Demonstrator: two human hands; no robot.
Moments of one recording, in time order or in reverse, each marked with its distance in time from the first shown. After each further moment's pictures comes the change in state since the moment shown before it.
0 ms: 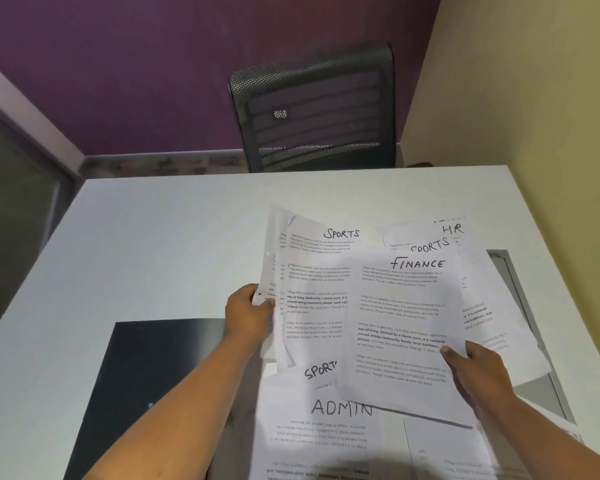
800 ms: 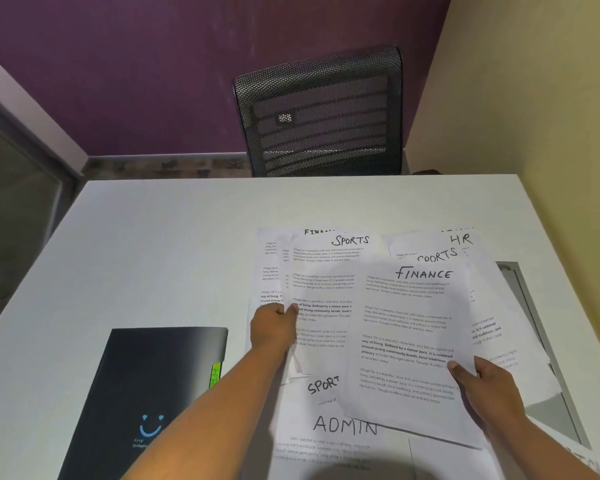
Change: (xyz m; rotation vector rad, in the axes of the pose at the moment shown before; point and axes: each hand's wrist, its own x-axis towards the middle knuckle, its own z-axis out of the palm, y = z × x) left_hand 0.014 -0.016 0.047 0.132 0.046 -0.146; right_hand 0.005 0.004 0.002 0.008 0.006 -0.056
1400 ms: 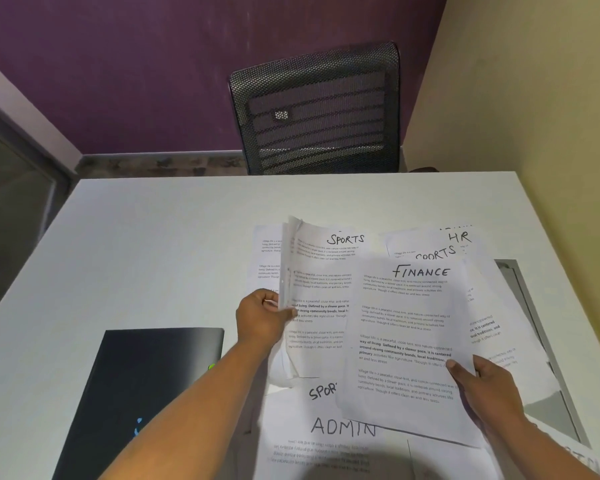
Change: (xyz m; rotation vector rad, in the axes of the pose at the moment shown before) left_hand 0.018 -0.001 -0.014 -0.116 -0.056 0.070; right_hand 0.007 0.012 0.003 0.115 -0.006 0.022
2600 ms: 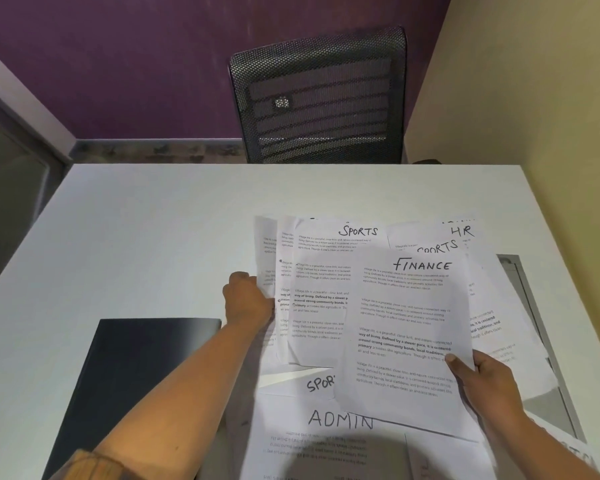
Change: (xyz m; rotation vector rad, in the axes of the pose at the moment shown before) left_hand 0.030 0.002 -0.013 0.467 0.072 0.081; right_hand -0.008 -0.017 -0.001 -0.057 0.017 -0.053
